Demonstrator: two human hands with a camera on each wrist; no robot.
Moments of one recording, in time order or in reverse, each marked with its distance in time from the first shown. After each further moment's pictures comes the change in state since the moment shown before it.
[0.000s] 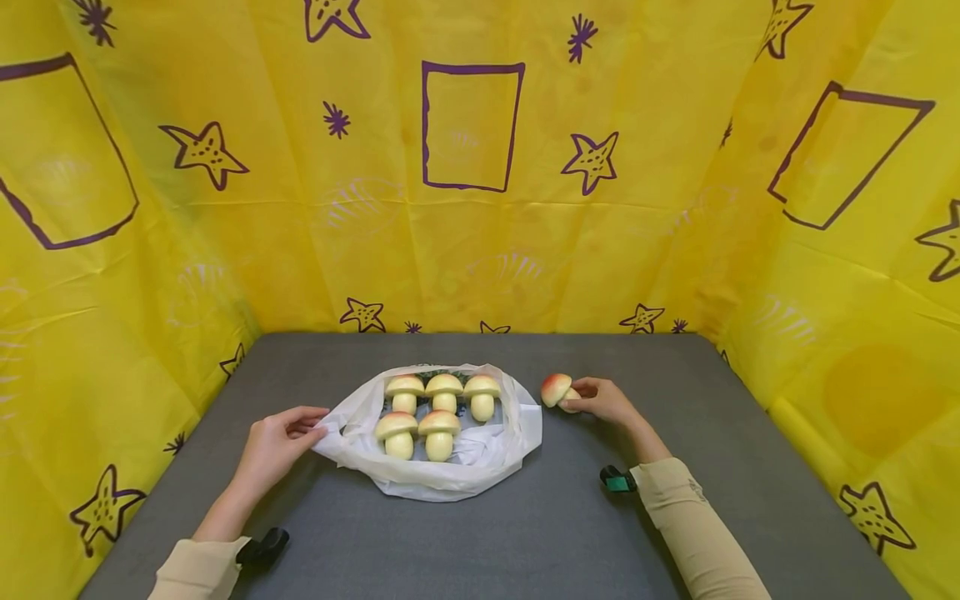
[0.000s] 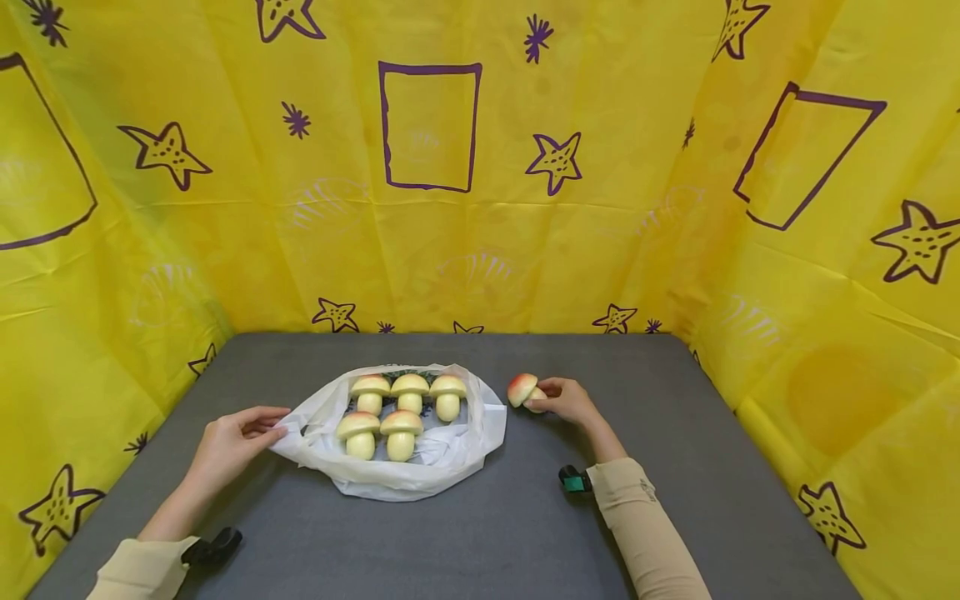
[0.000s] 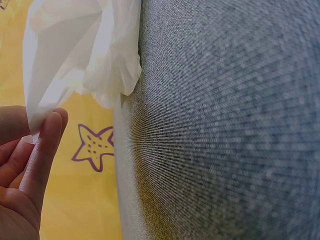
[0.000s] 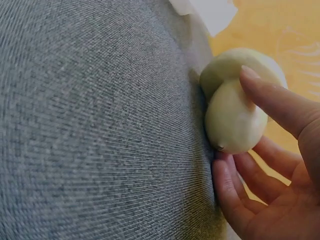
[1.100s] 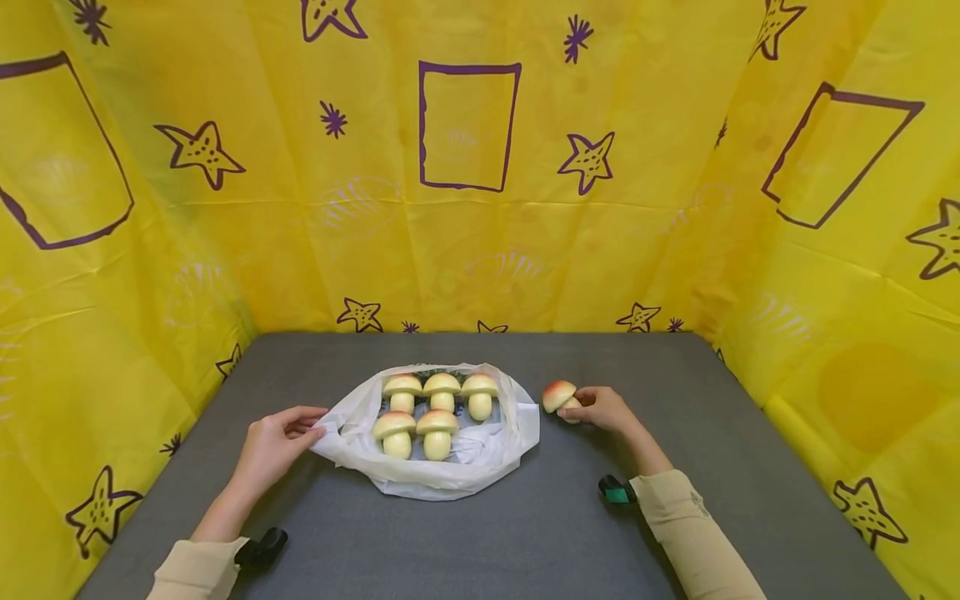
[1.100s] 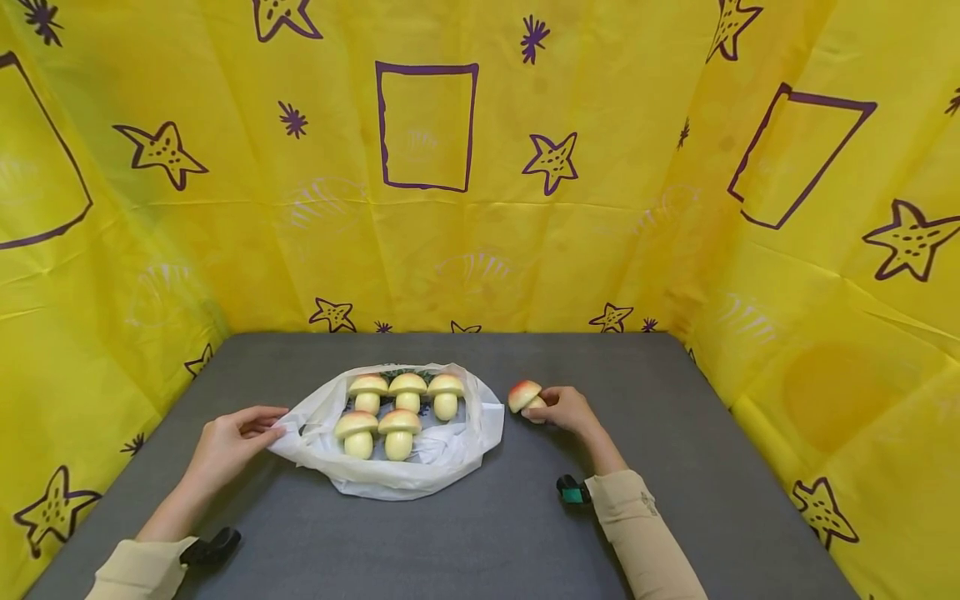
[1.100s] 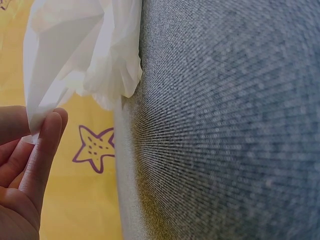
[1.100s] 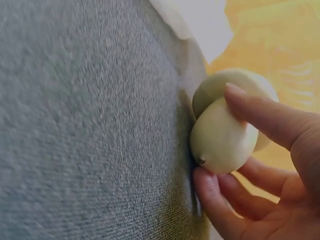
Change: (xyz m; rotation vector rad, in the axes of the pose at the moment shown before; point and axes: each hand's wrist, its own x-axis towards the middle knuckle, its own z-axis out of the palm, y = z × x) left_hand -0.001 0.002 0.001 0.007 -0.006 -0.008; right_hand -0.019 -0.013 0.007 -0.066 0.023 0.122
